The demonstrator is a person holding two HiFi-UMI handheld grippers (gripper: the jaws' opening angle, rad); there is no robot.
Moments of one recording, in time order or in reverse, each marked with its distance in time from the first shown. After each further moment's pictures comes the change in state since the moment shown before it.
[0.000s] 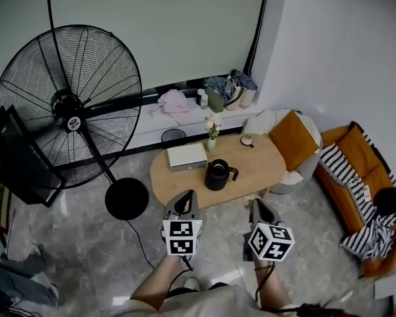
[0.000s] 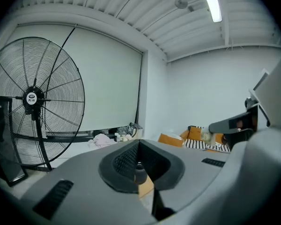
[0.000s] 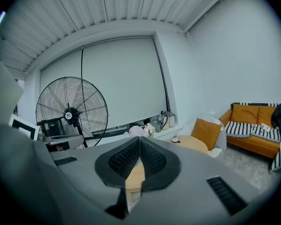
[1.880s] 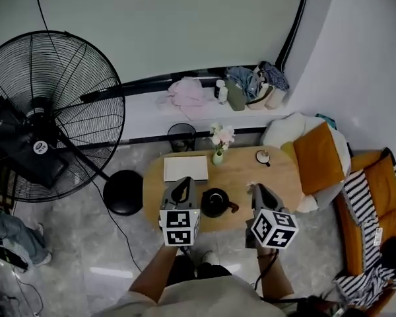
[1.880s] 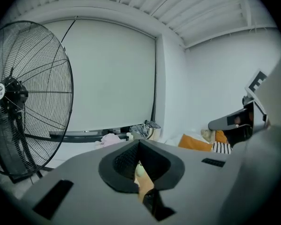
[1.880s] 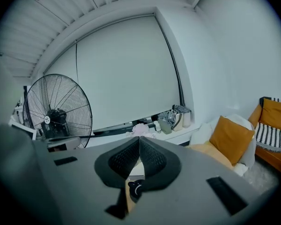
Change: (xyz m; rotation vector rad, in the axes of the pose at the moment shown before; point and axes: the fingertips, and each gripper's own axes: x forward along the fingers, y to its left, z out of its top) left arm 0.238 0.051 0.026 -0.036 0.071 0.205; right arm 0.271 -0.084 0.075 -0.010 0.128 0.179
